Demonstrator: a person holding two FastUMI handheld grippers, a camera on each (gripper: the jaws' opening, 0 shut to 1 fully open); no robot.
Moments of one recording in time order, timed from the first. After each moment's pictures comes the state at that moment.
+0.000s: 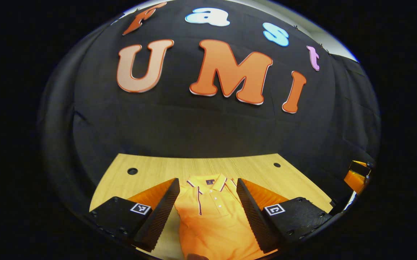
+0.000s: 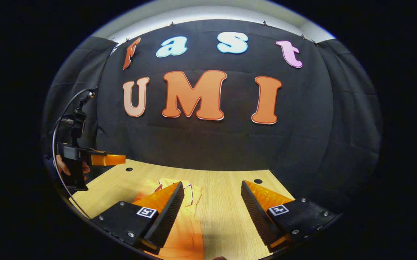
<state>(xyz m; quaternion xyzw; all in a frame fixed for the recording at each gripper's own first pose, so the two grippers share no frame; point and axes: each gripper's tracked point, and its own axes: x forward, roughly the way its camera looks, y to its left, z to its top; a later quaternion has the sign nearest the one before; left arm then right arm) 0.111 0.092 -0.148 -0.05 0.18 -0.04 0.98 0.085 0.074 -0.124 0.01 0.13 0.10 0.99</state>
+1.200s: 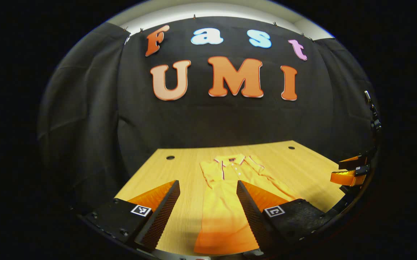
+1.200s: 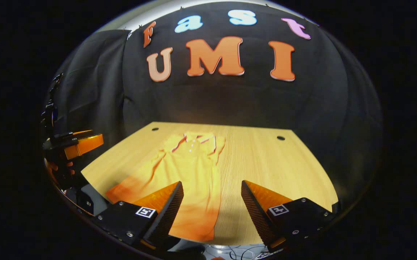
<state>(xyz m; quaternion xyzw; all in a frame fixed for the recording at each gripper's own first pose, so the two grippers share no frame) -0.111 0.096 -0.258 0.01 0.22 0.03 0.97 -0.048 0.086 -0.291 0.01 0.31 0.20 0.93</state>
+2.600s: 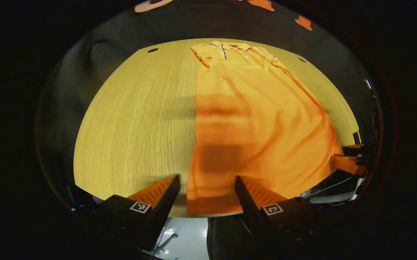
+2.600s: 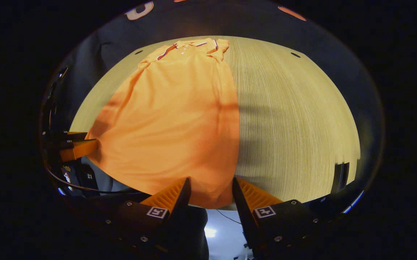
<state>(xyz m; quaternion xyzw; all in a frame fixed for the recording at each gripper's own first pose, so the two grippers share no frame) -0.187 0.101 -0.425 0.00 0.59 0.00 0.81 -0.132 0.106 -0.430 -0.05 0.61 0.19 0.77</state>
